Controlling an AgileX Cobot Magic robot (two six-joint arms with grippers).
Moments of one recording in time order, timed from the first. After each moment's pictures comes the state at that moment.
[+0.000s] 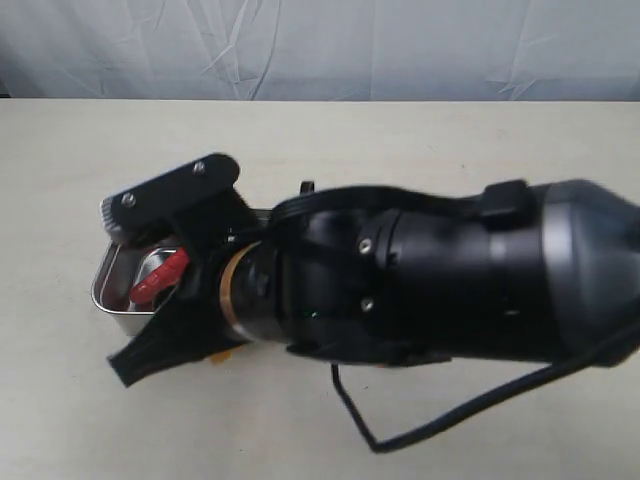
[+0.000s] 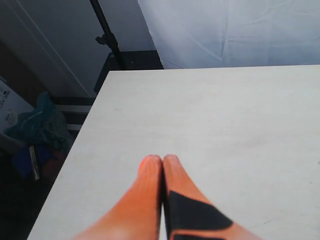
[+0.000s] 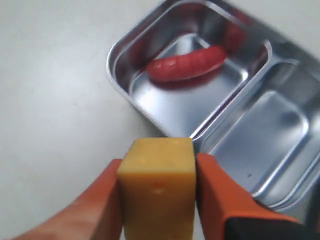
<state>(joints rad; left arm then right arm) 0.13 1.09 -1.00 0.34 0.55 -0.15 1.29 1.68 -1.05 -0.68 0.36 0.93</state>
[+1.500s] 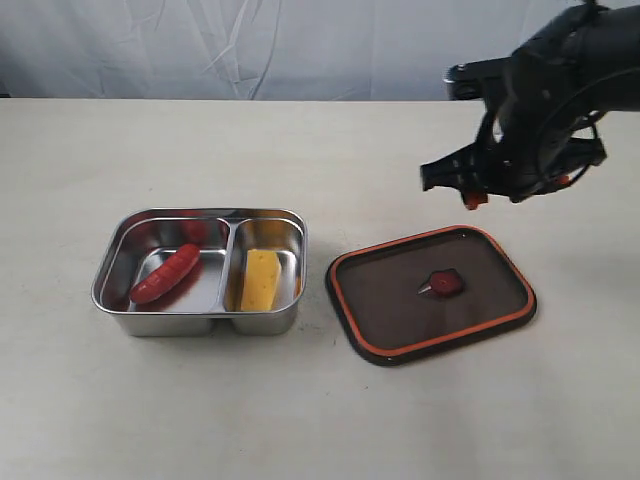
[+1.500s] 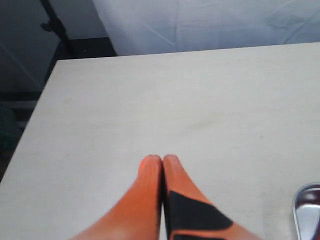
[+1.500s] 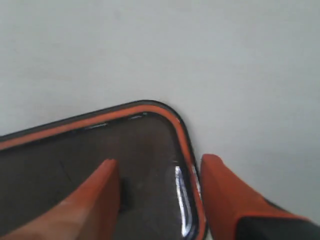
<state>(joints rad) 0.13 1.09 -1.00 0.02 0.59 0.13 0.54 1.75 -1.13 -0.35 0.71 0.49</state>
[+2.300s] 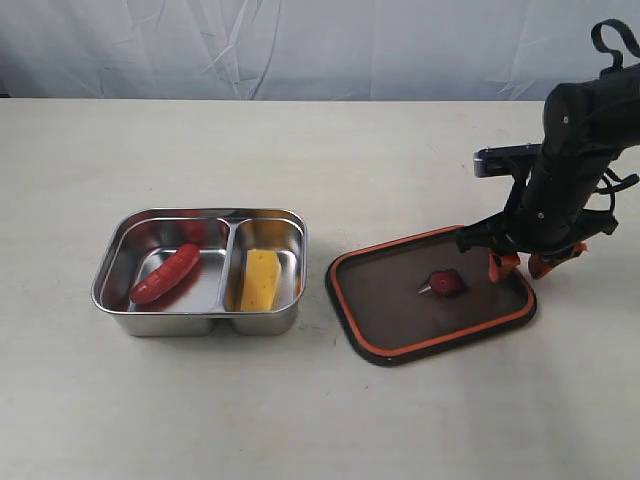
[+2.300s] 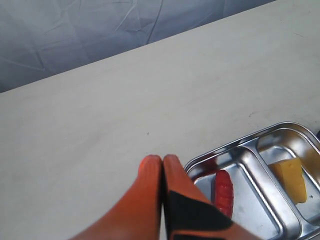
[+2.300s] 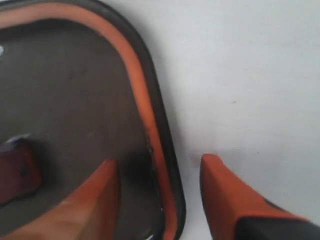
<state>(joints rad) 0.13 1.09 -1.00 -0.60 0.76 0.81 0.32 1.98 -1.13 -0.01 0.75 0.02</state>
